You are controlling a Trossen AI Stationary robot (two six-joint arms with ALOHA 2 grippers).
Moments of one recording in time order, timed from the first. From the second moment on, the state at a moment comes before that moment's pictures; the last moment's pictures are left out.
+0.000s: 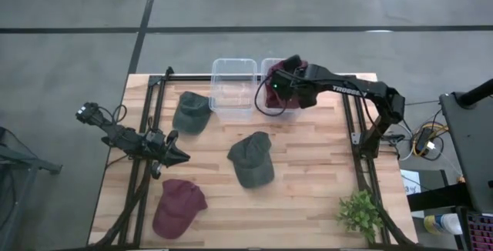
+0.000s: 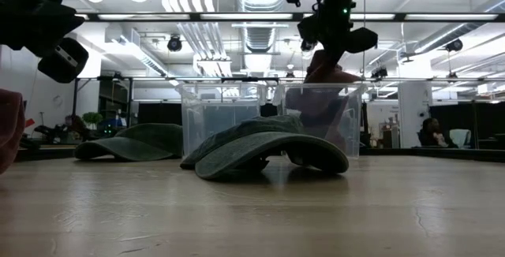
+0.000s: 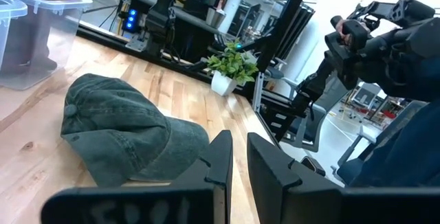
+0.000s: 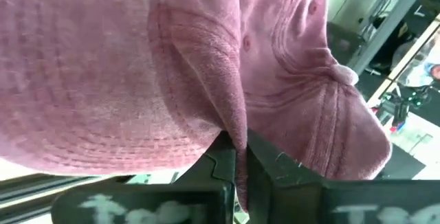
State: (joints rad) left arm -0.56 0.08 0.04 -0.03 -0.37 -0.44; right arm -0.33 1.71 1.61 -1.26 0.74 -0.75
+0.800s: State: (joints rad) left arm -0.56 0.08 0.05 -0.04 -0.37 -0.44; right arm -0.32 1.71 1.61 -1.22 0.67 -0.63
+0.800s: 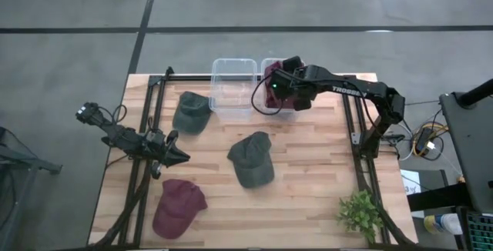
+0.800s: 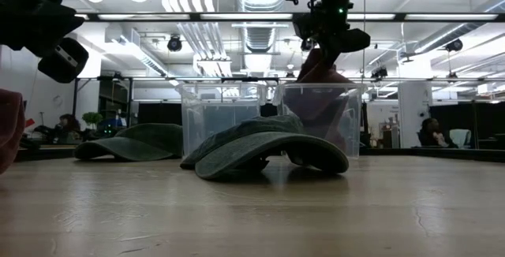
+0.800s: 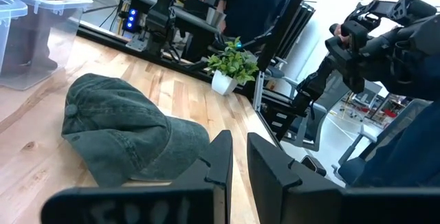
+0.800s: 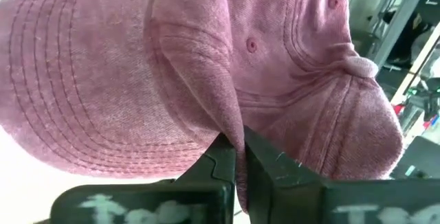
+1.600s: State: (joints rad) left arm -0.56 0.08 0.05 -0.04 -0.37 -0.44; right arm -0.31 1.71 1.62 -1.23 0.76 -0.62
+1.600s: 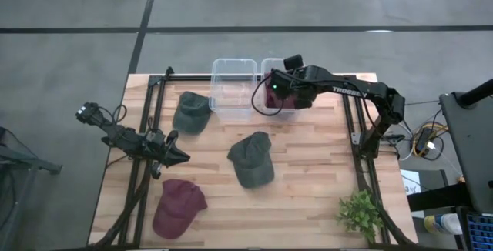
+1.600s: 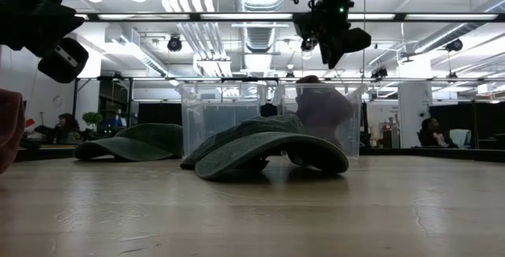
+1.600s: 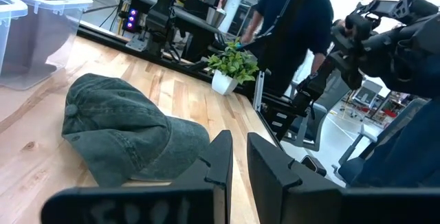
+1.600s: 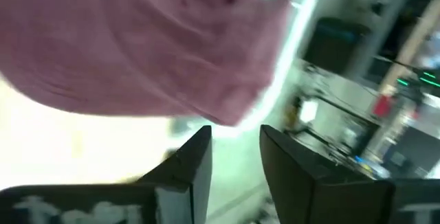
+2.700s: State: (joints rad) left arm -0.56 0.08 0.05 -0.04 -0.37 -0.44; right arm -0.53 1.94 1.74 -1.12 0.22 -0.49
